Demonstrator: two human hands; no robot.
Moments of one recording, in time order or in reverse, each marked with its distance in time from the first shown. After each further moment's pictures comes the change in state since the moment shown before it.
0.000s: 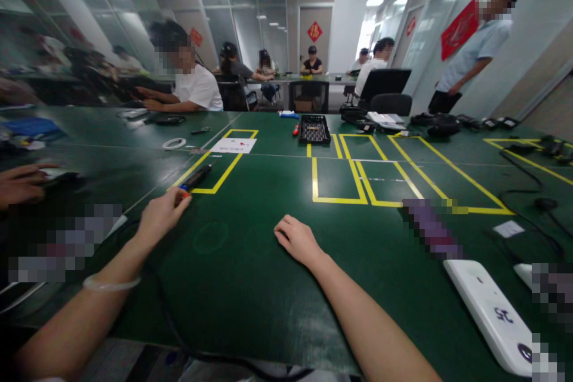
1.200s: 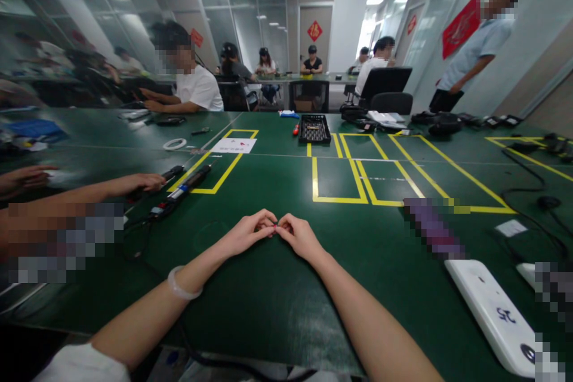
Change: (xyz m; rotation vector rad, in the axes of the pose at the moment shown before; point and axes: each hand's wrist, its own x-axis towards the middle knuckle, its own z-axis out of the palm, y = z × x) left_hand -0.059 0.163 0.038 -0.952 -0.606 0.542; right_hand 0.002 0.009 0.001 0.430 0.068 0.172
